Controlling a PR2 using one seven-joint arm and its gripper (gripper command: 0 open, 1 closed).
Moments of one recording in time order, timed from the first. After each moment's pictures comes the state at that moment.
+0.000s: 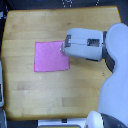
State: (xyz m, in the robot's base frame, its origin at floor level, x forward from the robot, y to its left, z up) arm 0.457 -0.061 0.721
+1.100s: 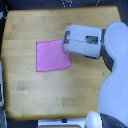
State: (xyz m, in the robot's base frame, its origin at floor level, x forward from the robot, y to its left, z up) arm 0.470 -0.052 0.725
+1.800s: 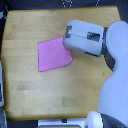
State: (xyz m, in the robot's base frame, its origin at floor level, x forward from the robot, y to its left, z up) arm 0.490 -0.063 0.737
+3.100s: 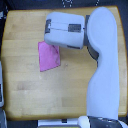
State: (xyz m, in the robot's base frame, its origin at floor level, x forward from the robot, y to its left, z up) arm 0.493 0.066 0.810
